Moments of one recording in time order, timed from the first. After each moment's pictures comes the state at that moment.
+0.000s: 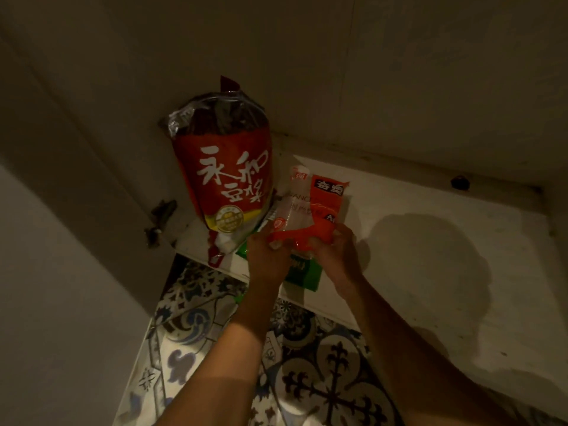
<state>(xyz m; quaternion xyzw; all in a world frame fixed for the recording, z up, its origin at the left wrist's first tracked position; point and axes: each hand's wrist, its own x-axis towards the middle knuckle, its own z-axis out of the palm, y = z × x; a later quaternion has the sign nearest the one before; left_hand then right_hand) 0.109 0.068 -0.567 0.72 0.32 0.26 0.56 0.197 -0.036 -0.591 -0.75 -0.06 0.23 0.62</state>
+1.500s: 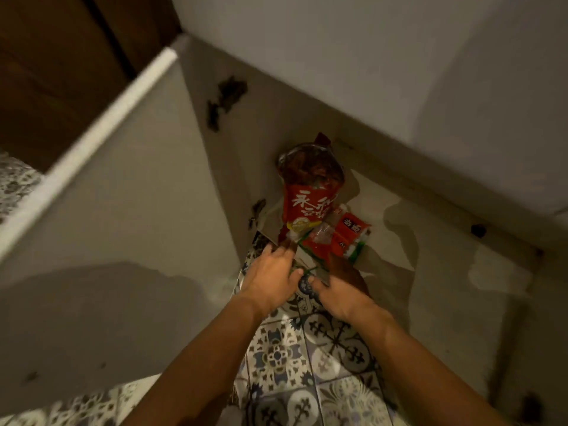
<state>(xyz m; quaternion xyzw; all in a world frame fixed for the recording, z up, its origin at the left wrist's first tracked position) -0.058 0.089 -0.283 0.91 0.32 -0.12 0.24 0.061 -0.039 -0.294 -0.86 -0.32 0.37 0.13</state>
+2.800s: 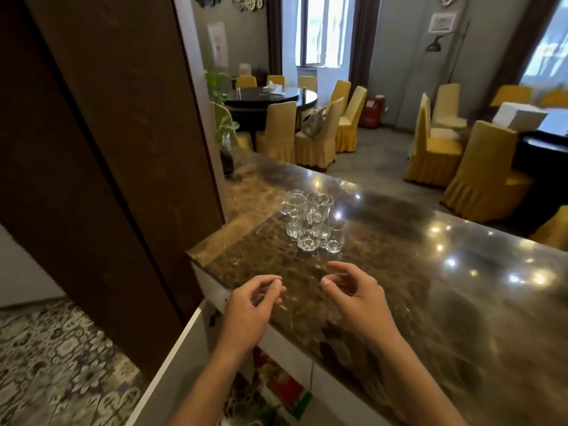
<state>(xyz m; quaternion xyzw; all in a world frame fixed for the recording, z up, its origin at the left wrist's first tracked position) 0.026 -0.015 0.317 0.70 0.32 0.32 0.55 0.189 -0.148 0.332 -0.75 -0.35 0.17 0.54</state>
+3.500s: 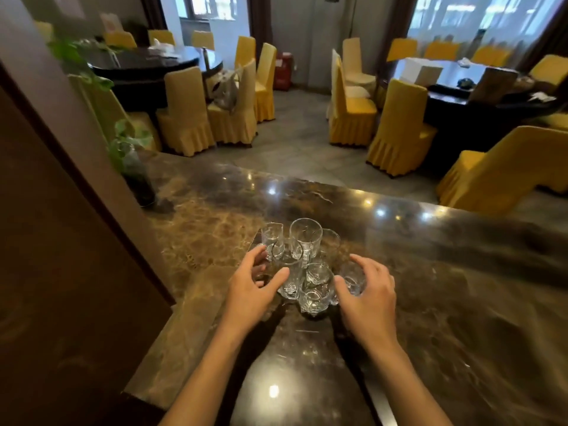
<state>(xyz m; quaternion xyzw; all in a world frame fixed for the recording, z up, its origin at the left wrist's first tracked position) 0.219 0.237 0.281 0.76 0.23 0.19 0.58 0.291 0.039 0.295 -0.89 -0.10 -0.08 0.44</state>
